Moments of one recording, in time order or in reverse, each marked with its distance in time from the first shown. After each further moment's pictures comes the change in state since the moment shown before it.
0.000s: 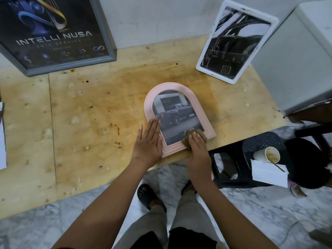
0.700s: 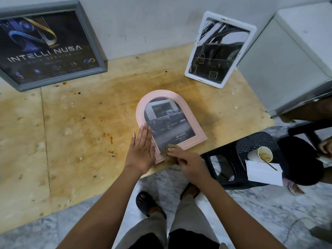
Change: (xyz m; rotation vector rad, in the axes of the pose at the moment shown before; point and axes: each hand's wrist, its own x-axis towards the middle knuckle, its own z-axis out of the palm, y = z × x) left_hand -0.001 0.001 0.000 -0.038 -0.027 -0.036; right_hand 0.011 -0.009 -0.034 0.402 -0.385 -0.018
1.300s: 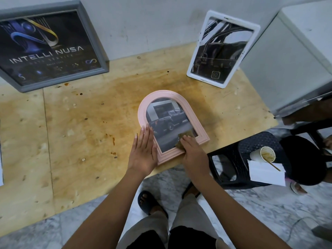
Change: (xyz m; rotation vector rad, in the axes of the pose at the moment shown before) left_hand -0.001 -0.001 0.007 -0.050 0.070 -0.004; right_hand 0.017 0.009 0.014 -0.472 0.277 0.074
